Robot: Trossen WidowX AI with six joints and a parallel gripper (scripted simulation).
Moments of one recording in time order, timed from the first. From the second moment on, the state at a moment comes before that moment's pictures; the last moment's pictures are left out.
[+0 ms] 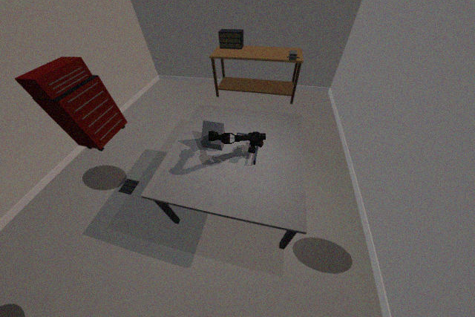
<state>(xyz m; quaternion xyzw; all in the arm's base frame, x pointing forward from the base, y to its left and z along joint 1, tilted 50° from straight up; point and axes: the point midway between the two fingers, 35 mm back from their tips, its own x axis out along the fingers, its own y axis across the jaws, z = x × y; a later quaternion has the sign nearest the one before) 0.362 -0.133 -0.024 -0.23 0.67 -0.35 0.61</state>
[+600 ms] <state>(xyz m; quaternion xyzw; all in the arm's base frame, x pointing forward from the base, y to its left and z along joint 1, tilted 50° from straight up) 0.358 -0.150 -0.040 -0.23 0.67 -0.35 0.61</state>
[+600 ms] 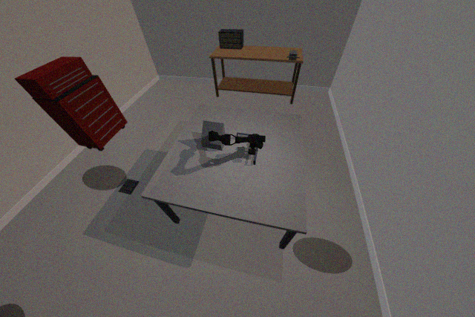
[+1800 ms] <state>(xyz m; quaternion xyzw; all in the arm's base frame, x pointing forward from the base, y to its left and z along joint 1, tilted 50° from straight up) 0.372 -0.092 0.009 -0.24 0.66 -0.35 0.62</state>
